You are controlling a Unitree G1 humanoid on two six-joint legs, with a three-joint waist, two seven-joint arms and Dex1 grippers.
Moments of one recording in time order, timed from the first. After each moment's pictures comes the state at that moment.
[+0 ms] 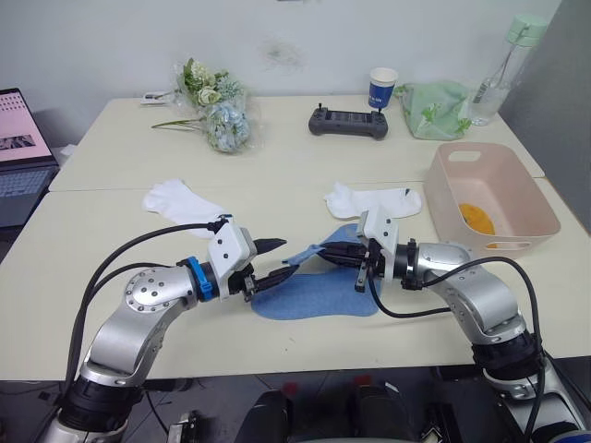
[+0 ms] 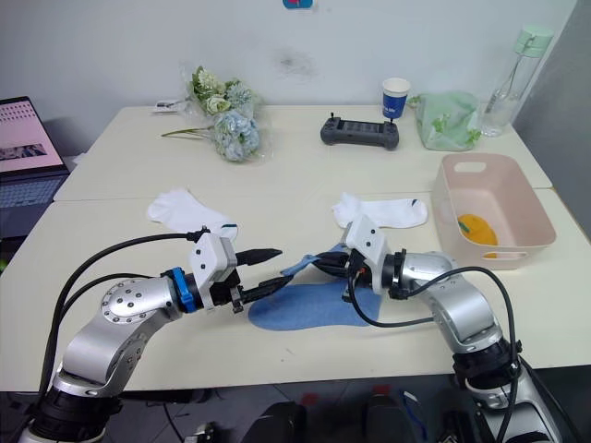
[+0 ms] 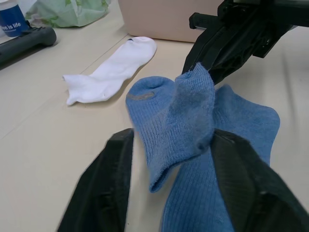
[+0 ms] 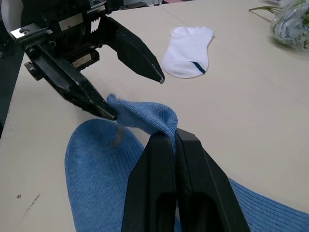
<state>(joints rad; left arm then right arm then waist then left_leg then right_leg) -0.17 0.66 -0.05 -0.37 -0.37 0.34 -0.84 -0.44 -0.44 0.24 -0.31 0.31 0.60 0.85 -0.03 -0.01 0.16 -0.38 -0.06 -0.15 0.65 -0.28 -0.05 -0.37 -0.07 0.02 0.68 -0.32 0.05</state>
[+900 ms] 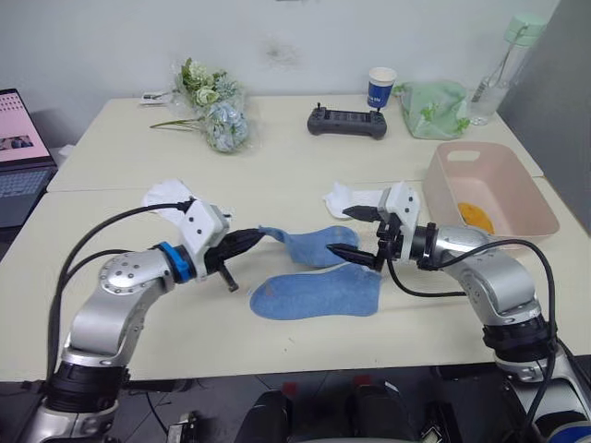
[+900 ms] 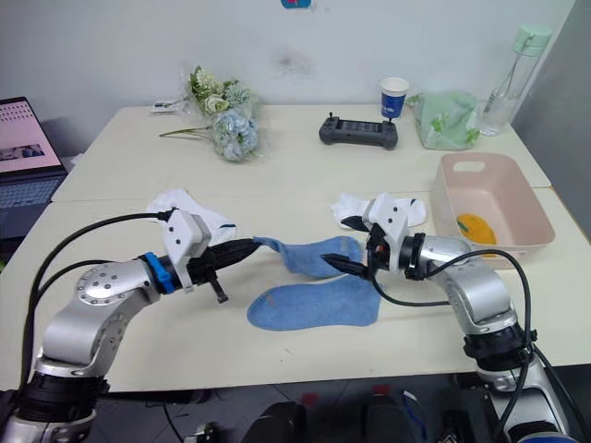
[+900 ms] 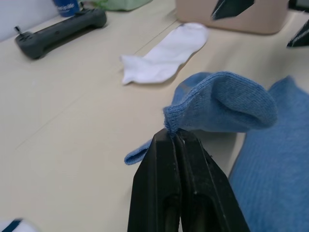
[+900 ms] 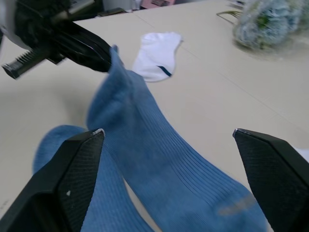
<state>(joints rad) -0.23 0.71 0.07 -0.26 -0.38 0.39 -0.82 -0.50 -0.48 0.14 -0.20 0.35 0.58 0.85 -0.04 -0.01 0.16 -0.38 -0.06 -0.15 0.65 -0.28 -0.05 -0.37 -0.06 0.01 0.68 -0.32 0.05</state>
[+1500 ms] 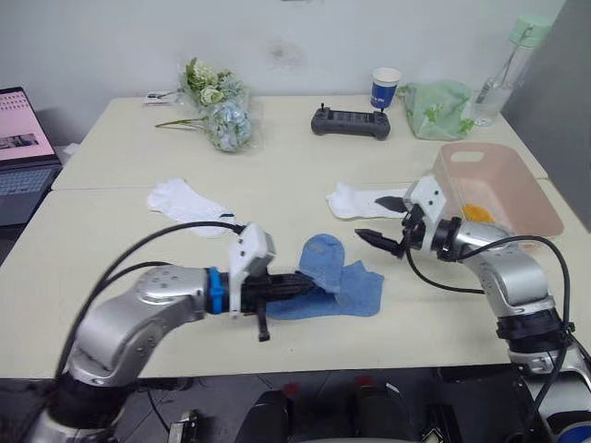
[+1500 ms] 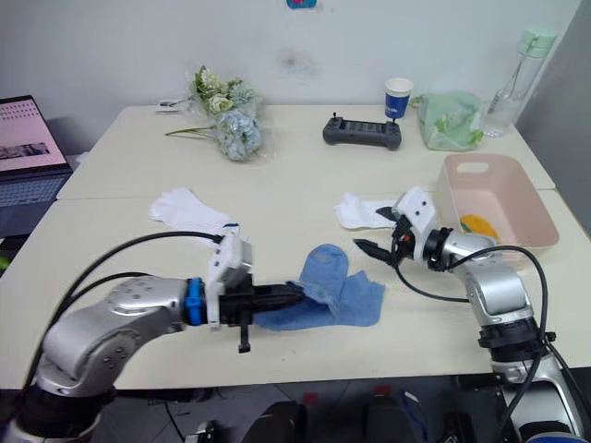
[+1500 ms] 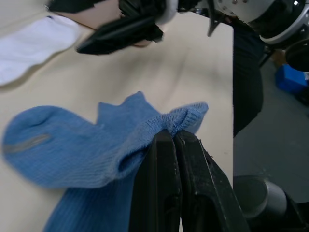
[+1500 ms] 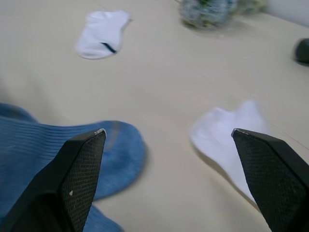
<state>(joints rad) -0.27 0.68 -0.12 -0.54 -0.69 0.83 -0.84 -0.50 -0.56 0.06 -0.03 0.29 0.44 0.83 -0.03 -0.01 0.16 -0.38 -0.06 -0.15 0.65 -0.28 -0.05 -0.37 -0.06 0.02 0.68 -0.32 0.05</state>
